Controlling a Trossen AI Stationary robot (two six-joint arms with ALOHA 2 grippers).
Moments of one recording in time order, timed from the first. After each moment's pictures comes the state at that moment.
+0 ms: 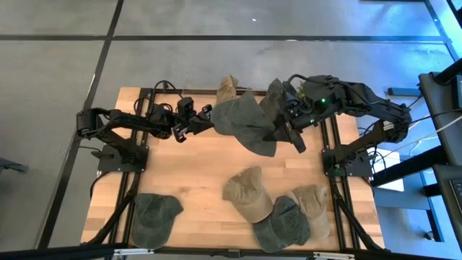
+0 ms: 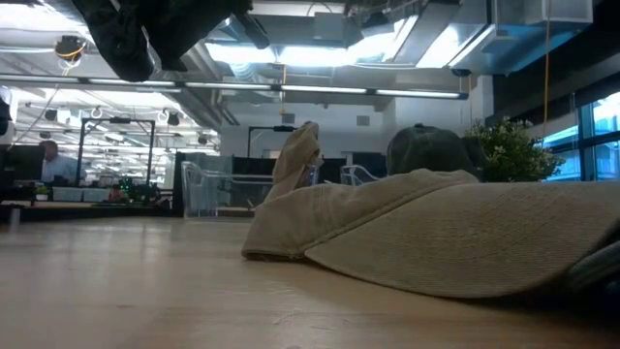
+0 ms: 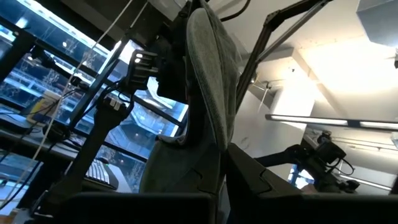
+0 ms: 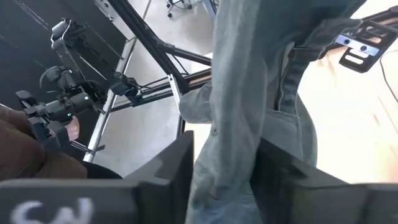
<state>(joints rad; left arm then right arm) 0.31 1.44 0.57 1.57 0.54 -0.89 0.02 1.42 1.90 -0.94 -0.27 0.38</state>
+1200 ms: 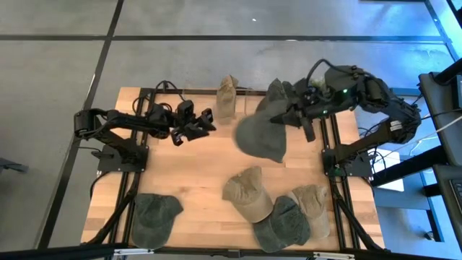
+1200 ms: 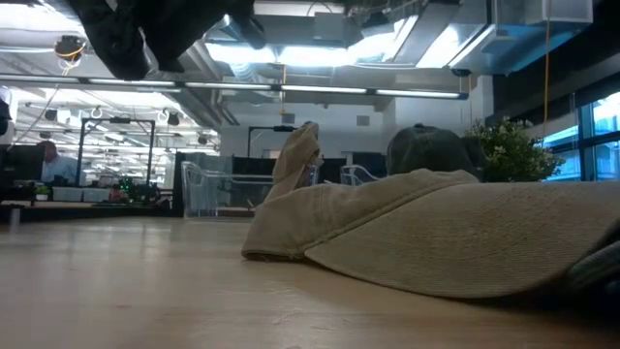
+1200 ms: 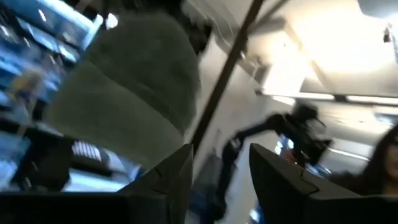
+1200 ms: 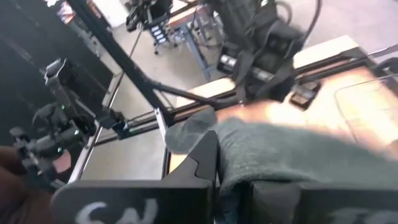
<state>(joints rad) 0.33 1.41 0.55 1.52 0.68 -0.89 -0.02 1.34 1.90 -0.90 -0.18 0.38</state>
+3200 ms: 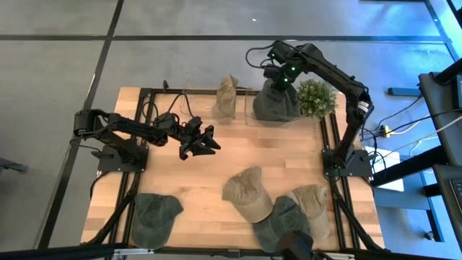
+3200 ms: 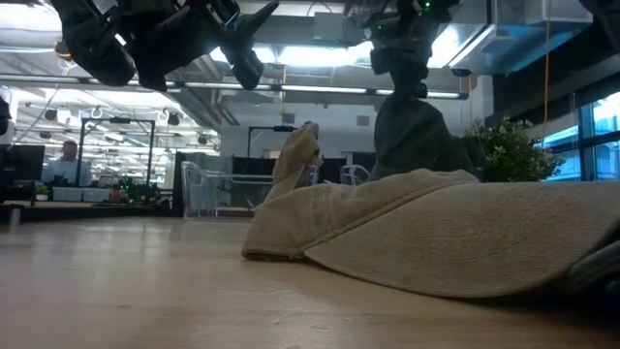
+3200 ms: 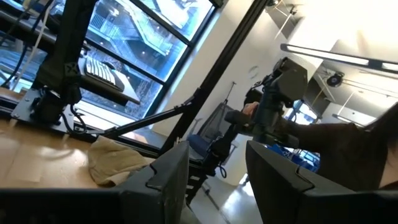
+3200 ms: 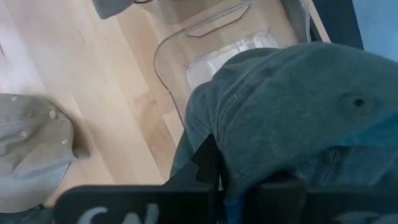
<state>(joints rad) 0.21 1.41 0.46 1.25 0.64 -0.74 -0.72 1.82 1.90 -1.39 -0.23 -0.24</state>
